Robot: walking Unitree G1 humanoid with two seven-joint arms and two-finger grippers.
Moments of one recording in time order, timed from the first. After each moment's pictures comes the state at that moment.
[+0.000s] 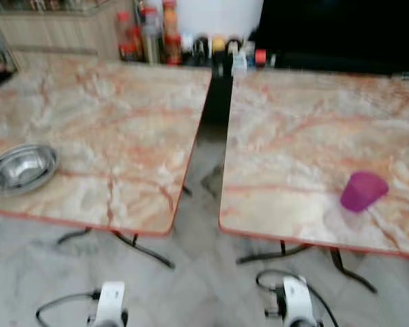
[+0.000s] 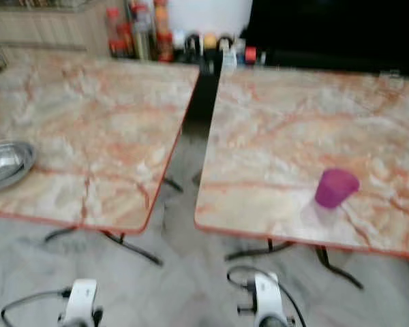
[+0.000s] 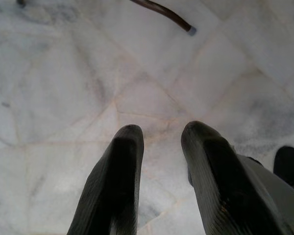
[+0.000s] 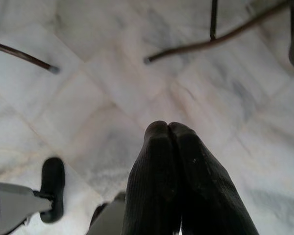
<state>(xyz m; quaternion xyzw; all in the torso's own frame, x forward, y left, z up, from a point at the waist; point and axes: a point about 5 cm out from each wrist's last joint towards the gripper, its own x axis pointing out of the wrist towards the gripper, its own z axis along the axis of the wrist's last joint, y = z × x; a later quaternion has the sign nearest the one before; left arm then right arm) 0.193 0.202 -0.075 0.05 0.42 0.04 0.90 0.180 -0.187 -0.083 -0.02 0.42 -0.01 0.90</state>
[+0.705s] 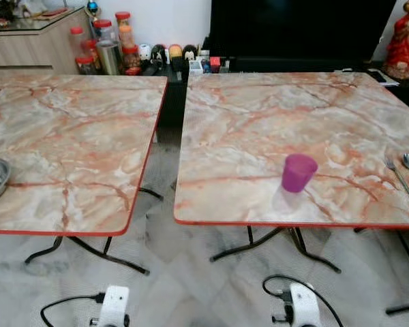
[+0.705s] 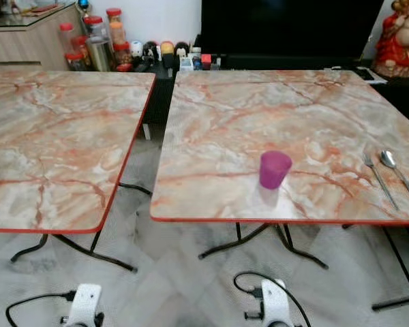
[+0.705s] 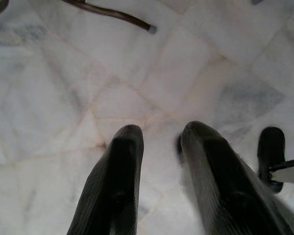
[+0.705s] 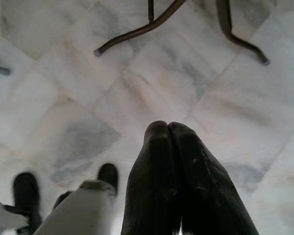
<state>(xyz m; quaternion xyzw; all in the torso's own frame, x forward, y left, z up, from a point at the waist) 0.188 0.201 -0.079 0.08 0.44 0.04 0.89 0.177 -0.195 -0.084 -0.03 0.43 -0.02 0.90</state>
